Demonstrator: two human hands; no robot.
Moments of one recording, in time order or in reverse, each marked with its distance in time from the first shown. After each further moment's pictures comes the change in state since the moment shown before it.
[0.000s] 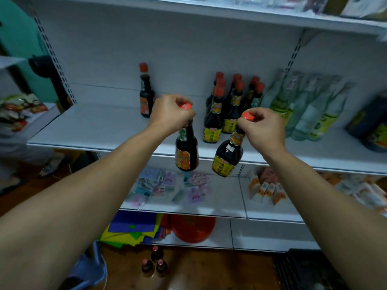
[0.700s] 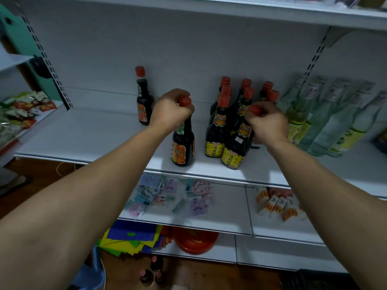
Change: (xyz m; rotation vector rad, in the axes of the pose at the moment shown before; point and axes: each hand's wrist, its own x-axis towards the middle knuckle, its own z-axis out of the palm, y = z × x) left_hand 0.086 -0.021 0.032 0.032 0.081 0.027; right_hand 0.107 0.037 0.039 -0.010 -0.036 0.053
